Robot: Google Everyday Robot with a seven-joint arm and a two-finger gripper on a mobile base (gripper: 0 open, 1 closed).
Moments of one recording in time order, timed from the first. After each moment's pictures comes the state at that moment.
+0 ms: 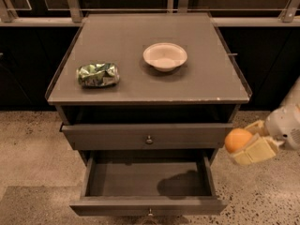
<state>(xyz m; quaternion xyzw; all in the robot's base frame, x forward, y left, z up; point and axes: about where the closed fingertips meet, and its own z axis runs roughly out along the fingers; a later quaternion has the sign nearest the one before) 0.409 -0.234 0.805 -0.43 0.82 0.29 0.22</state>
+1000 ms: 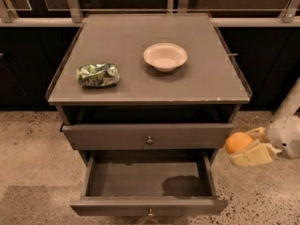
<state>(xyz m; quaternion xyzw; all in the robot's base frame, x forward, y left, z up) 0.414 -0.242 0.779 -0.40 0.82 0.32 0.26</state>
